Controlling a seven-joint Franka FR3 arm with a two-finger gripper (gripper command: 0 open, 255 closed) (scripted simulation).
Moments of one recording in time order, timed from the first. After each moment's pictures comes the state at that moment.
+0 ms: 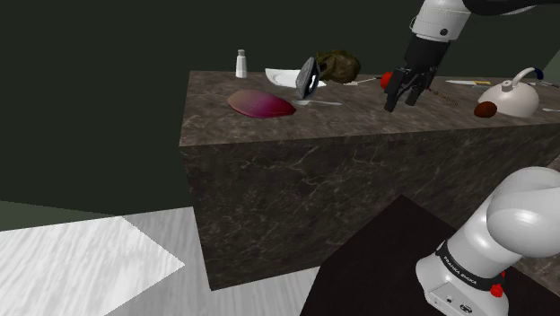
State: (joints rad) arm 0.00 -0.78 0.03 -2.39 0.00 1.64 0.14
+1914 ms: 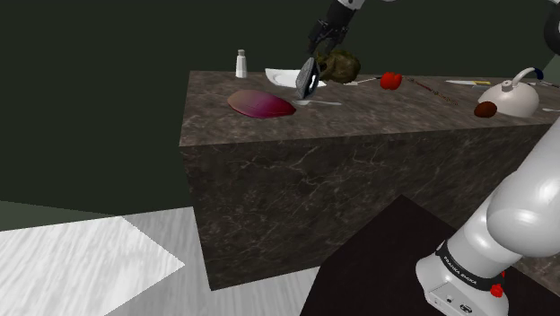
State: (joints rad) arm 0.01 0.06 -0.11 -1.62 0.14 2.04 -0.16
